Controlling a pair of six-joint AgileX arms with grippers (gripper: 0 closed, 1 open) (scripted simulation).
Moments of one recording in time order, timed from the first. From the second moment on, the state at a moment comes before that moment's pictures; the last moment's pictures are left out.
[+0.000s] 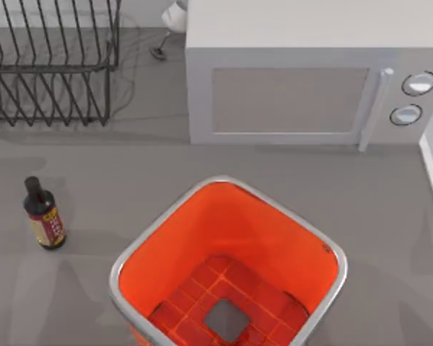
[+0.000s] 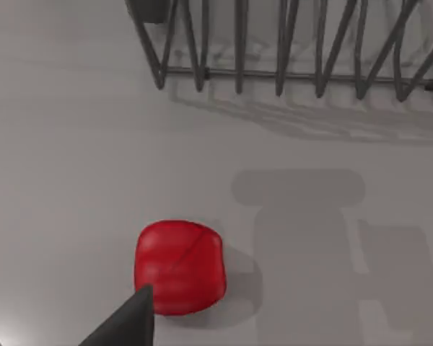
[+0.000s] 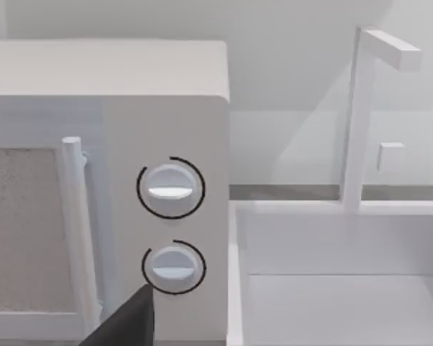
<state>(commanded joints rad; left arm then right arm) 0.13 0.92 0.73 -0.49 0.03 0.07 0.00 0.00 0.00 0.00 0.00 0.00</state>
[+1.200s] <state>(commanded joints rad) 0.27 1.96 1.42 -0.96 0.04 0.13 0.00 0.00 0.00 0.00 0.00 0.00</state>
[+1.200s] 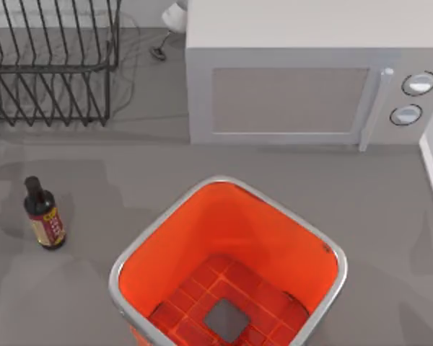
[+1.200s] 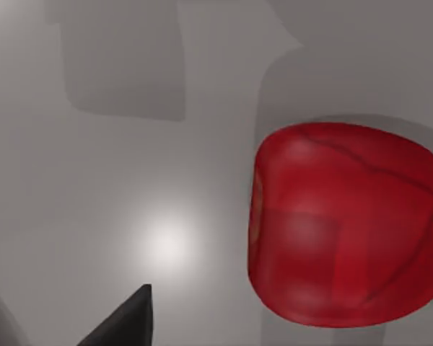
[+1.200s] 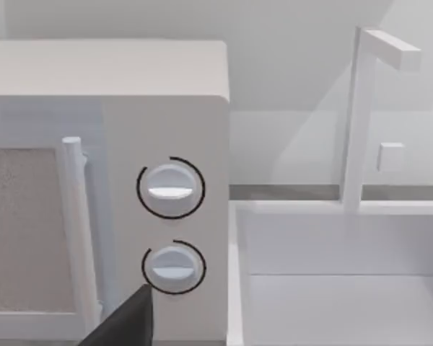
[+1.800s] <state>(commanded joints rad) 0.26 2.07 1.31 -0.74 0.04 0.13 0.00 0.00 0.00 0.00 0.00 0.00</state>
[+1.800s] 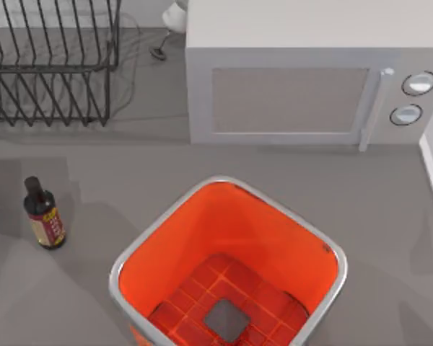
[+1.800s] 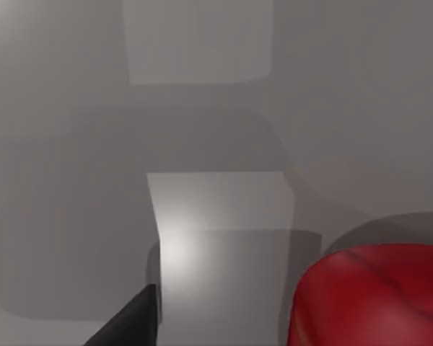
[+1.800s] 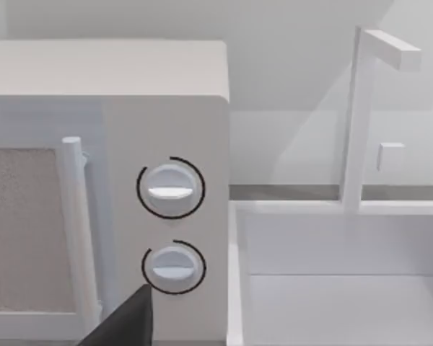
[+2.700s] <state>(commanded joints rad) 0.26 2.07 1.31 -0.74 0.04 0.13 0.00 0.00 0.00 0.00 0.00 0.00</state>
